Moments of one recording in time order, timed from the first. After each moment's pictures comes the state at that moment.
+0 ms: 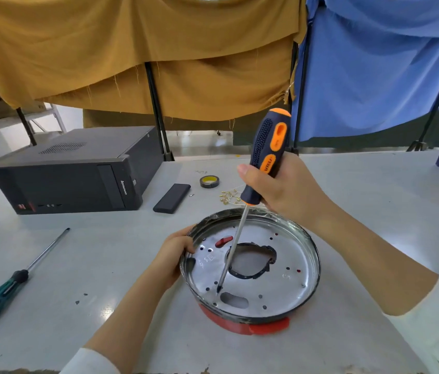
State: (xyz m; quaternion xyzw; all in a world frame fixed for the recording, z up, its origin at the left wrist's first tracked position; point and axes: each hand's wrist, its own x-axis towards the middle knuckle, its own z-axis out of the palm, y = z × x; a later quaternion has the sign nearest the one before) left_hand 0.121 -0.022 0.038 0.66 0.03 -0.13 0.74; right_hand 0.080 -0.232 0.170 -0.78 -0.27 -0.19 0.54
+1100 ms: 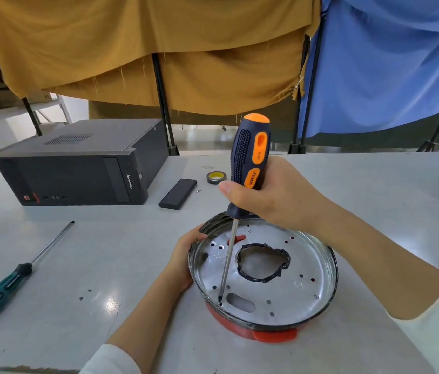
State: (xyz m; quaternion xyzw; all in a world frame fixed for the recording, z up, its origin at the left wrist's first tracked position) left_hand 0.130 -0.033 0.017 0.53 -0.03 -0.14 0.84; right_hand 0.077 -0.205 0.177 -0.81 -0.35 -0.14 0.45
